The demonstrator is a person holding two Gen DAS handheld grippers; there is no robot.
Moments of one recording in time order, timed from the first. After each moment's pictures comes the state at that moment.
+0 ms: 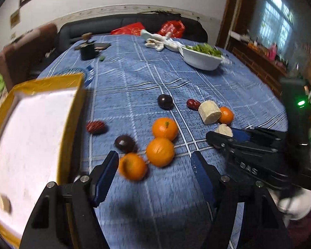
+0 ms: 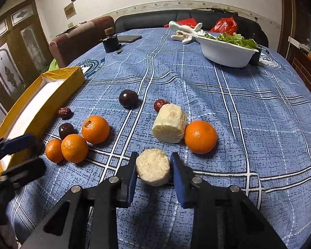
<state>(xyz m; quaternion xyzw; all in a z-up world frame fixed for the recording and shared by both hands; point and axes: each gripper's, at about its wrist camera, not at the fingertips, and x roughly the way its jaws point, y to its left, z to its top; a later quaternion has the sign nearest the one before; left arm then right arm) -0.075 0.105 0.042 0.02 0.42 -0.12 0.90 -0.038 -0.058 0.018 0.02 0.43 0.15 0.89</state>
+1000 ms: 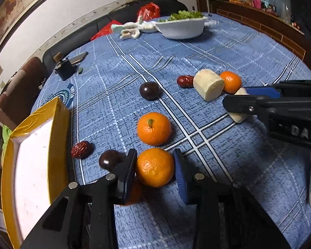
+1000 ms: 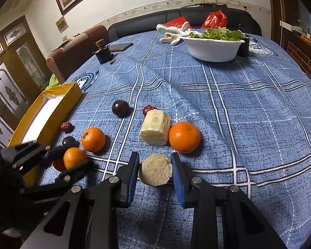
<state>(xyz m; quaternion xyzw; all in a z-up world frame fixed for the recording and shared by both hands) -0.057 0.062 0.016 0.18 0.43 -0.13 0.88 -0.037 -0.083 0.026 0.08 0.43 0.15 0.89</state>
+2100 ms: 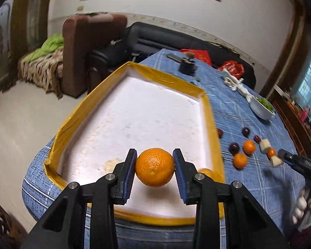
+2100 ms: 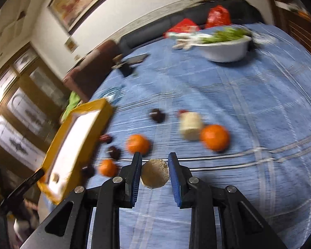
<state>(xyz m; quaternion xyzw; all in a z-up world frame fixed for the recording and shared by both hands) -0.151 0.324 0.062 -0.15 0.37 0.04 0.92 -0.063 -0.062 0.065 0.17 0.41 0.21 0.87</state>
